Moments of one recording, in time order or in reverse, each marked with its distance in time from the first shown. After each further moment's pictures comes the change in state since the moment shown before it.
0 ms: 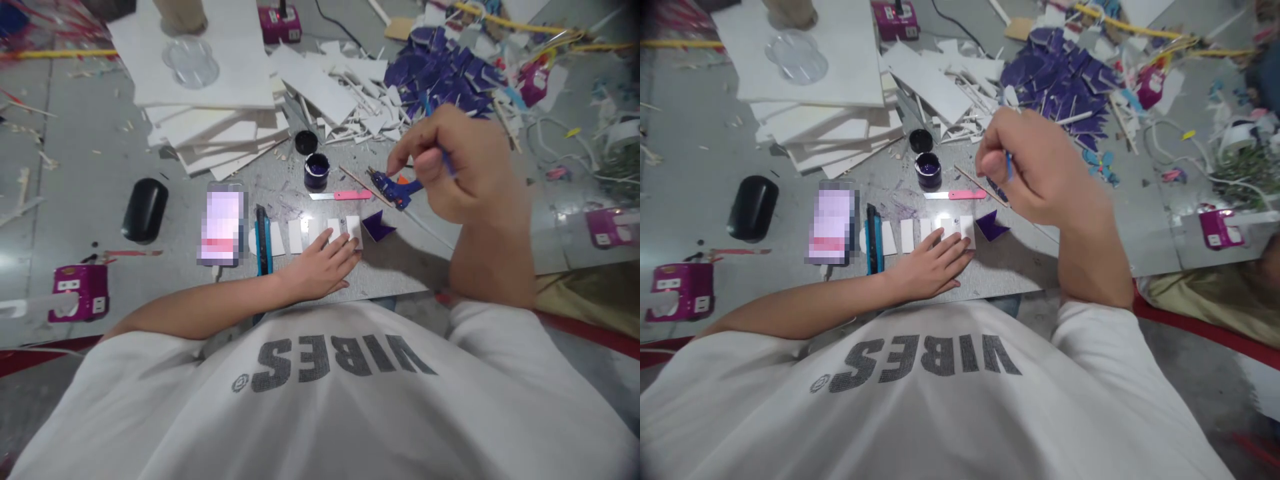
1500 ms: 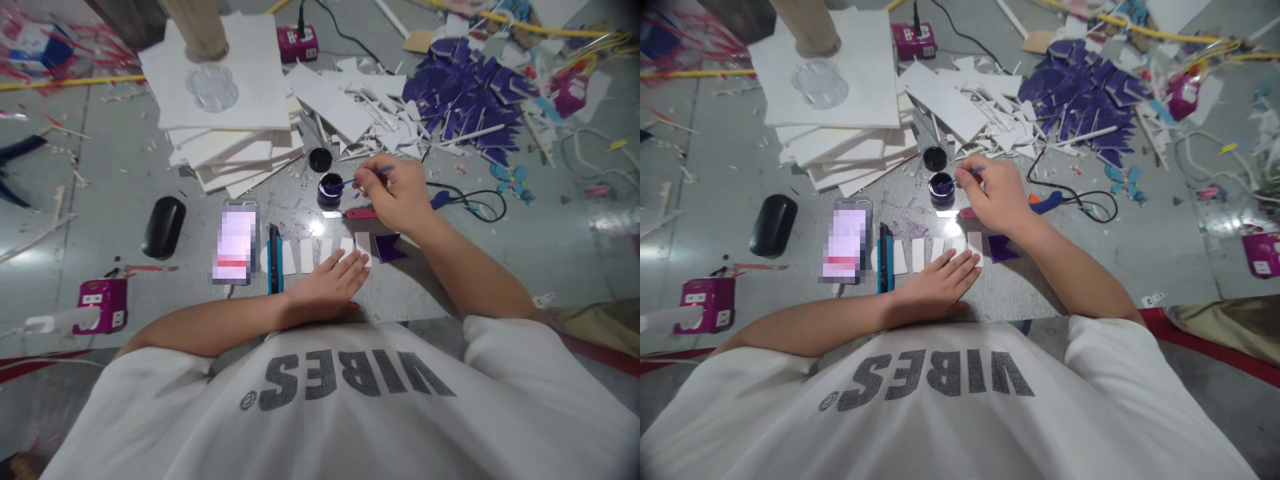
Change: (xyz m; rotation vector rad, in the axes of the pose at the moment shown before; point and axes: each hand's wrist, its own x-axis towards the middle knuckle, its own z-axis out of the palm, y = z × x) left_hand -0.003 -0.002 0.007 -0.046 -0.110 -0.024; right_hand 0.058 0.051 0.122 0.315 0.313 -0.040
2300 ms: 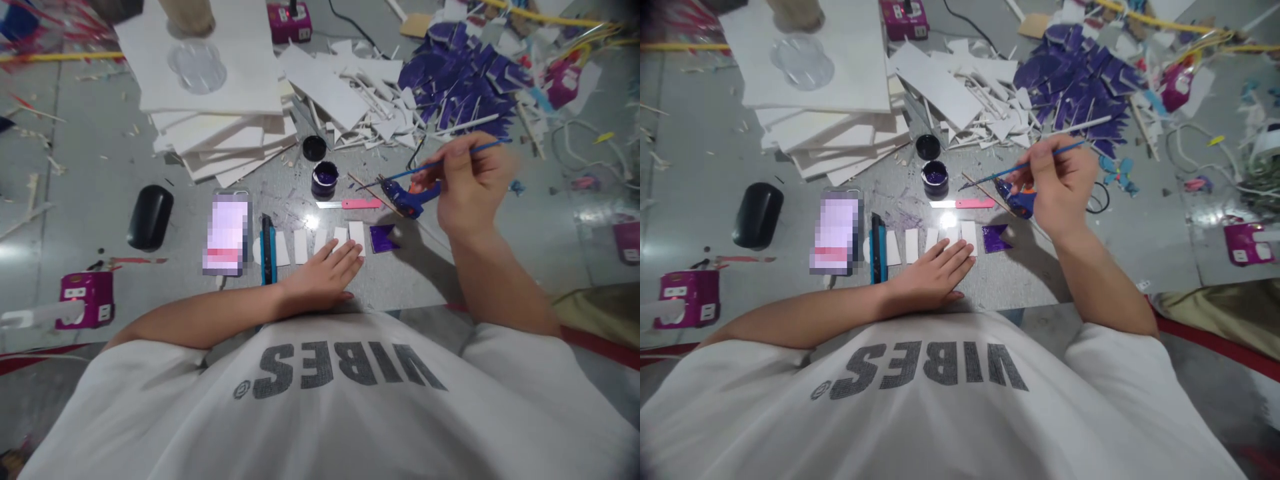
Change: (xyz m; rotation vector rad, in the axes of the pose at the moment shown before) left_hand 0.000 -0.003 -0.001 -0.082 -0.004 -0.008; right_hand -0.028 0.011 -0.052 0.261 0.466 0.161
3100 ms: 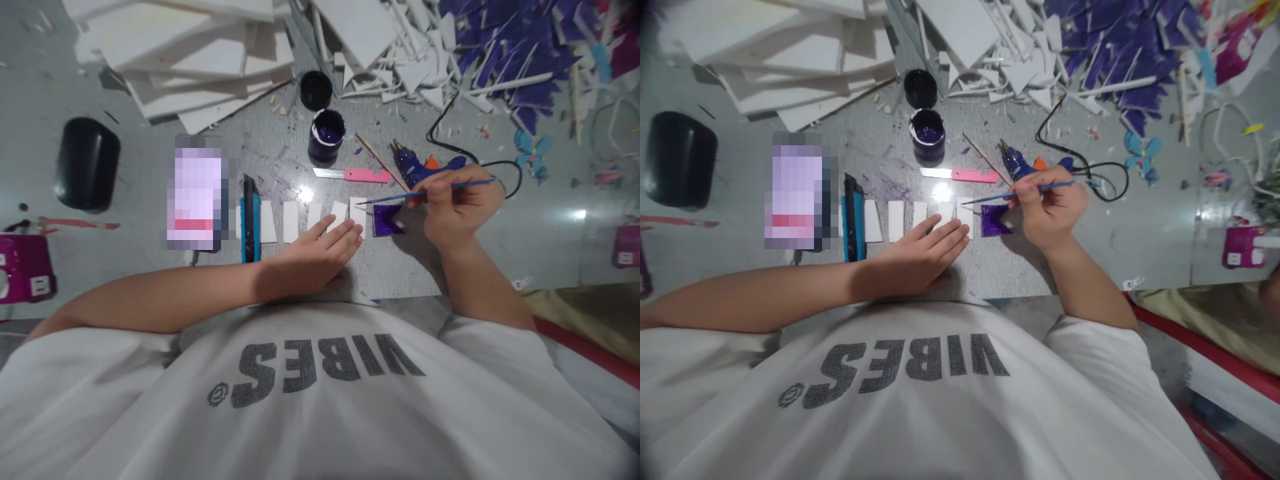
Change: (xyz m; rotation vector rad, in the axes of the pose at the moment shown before) left_hand 0.003 0.004 -0.004 0.030 0.093 -0.004; right_hand -0.069 0.031 -0.021 -0.184 -0.079 -0.018
